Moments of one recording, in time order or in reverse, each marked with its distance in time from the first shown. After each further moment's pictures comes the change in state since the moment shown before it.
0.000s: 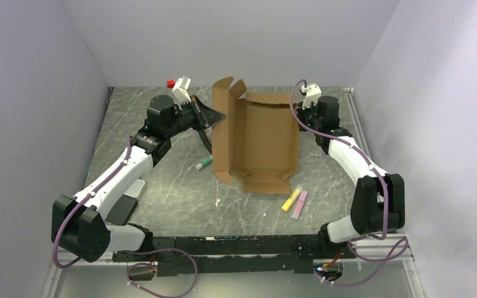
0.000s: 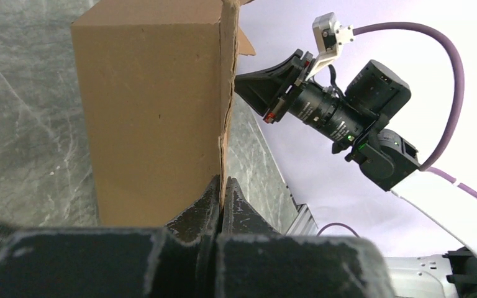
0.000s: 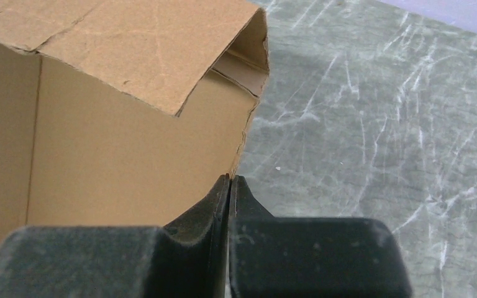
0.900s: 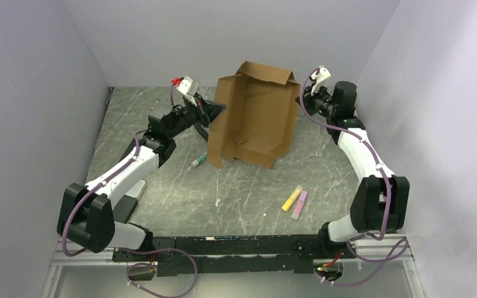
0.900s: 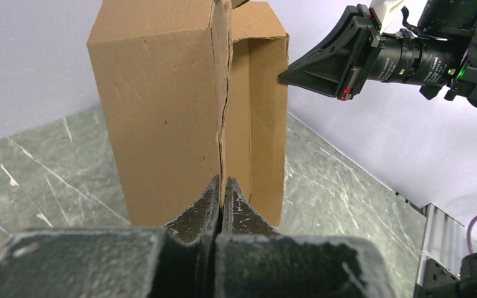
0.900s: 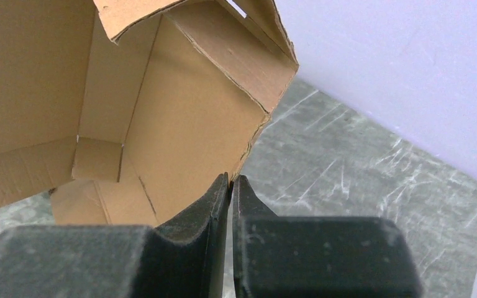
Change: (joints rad) left arm 0.001 0.068 -0.058 0.327 0.026 0.457; right arm -0.104 0.005 0.151 0.025 -0.375 -0.083
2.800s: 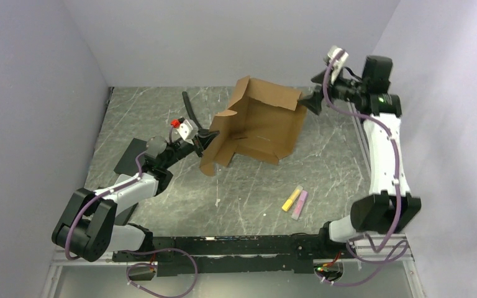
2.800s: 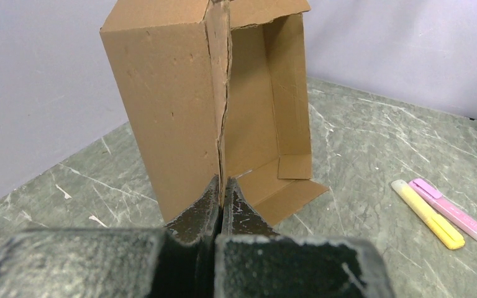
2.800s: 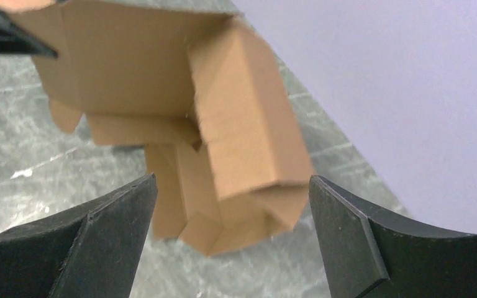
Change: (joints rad) left arm 0.002 -0.061 -0.476 0.529 0.075 0.304; right arm -0.153 -0.074 0.423 -0.697 -0.465 -0.381
